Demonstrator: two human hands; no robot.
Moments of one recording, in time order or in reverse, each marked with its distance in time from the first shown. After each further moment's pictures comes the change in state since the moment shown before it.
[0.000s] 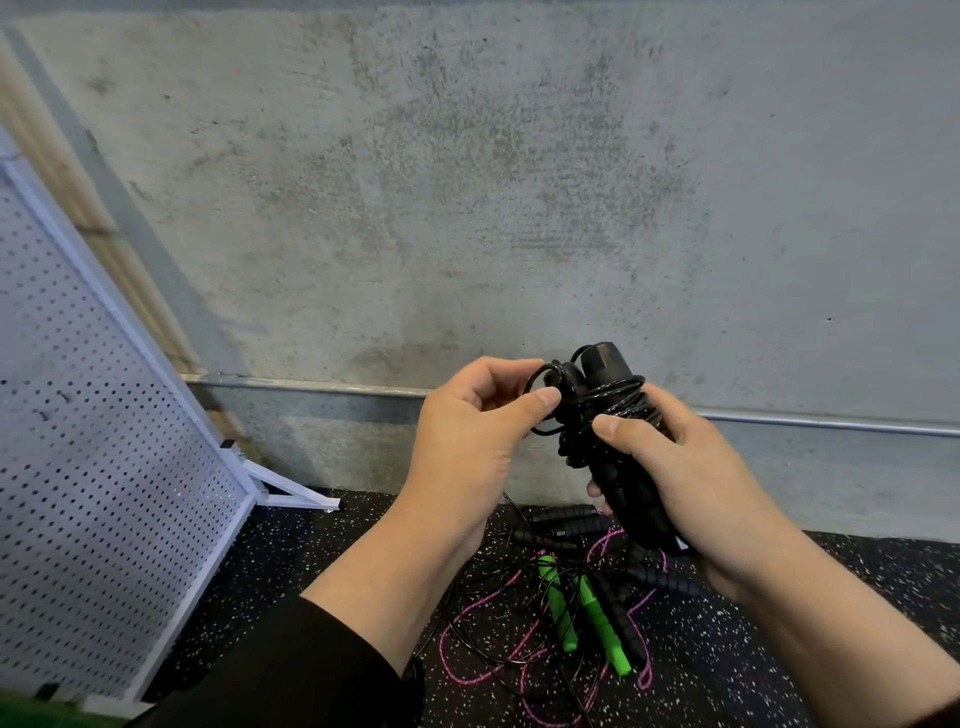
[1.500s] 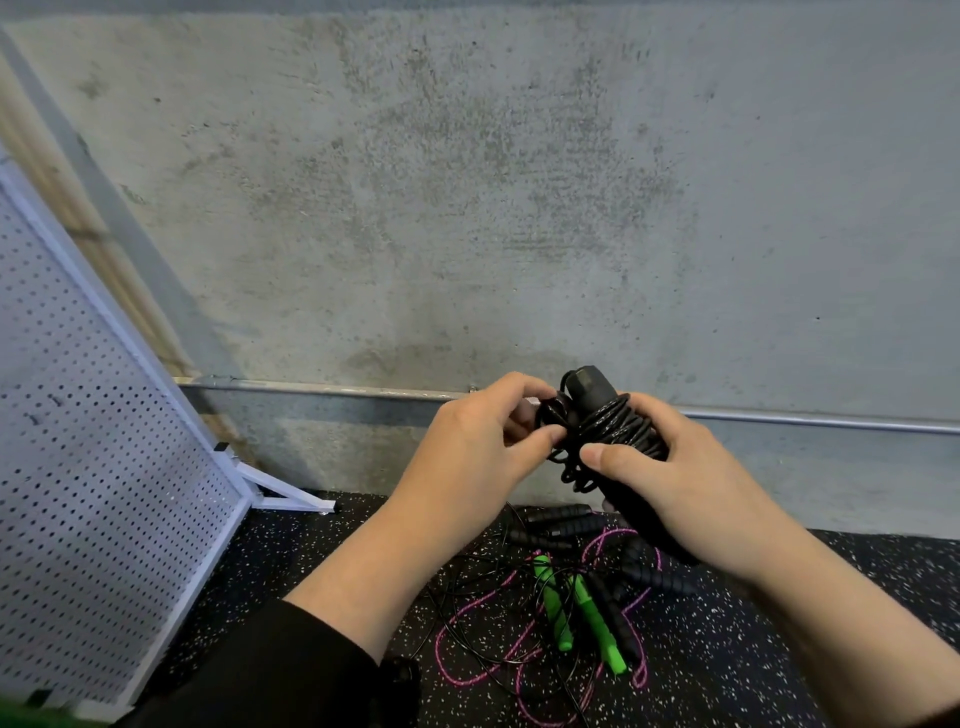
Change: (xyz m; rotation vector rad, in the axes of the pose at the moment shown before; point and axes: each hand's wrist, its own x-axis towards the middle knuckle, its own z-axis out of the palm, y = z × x) left_hand 0.005 -0.006 -0.014 0.715 -0.276 0.226; right_hand -0.002 -0.004 -0.015 -0.306 -0.043 -0.037
